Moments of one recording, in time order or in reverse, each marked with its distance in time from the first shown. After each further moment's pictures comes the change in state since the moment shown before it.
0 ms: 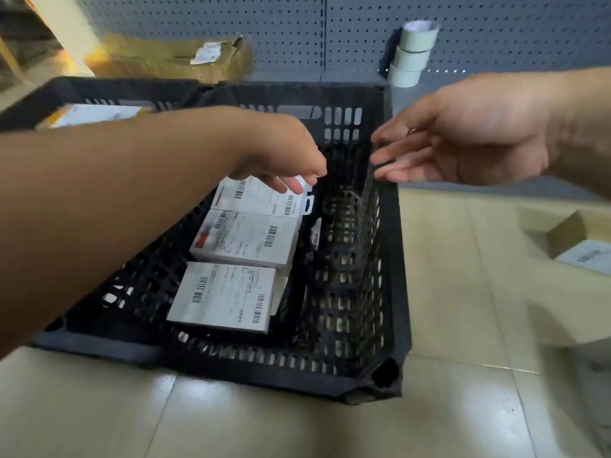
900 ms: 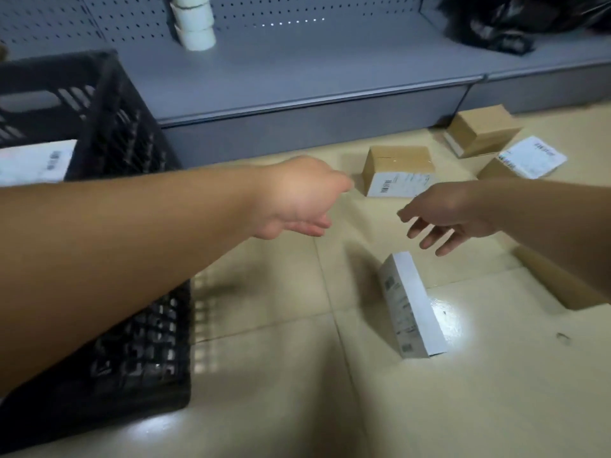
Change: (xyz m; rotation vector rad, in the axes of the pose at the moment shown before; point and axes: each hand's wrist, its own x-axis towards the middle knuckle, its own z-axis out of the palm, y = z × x) left_hand 0.030 0.241 0.271 -0.352 -0.290 0.070; right_hand -0.075 0.271 -0.292 -0.320 0.314 0.556
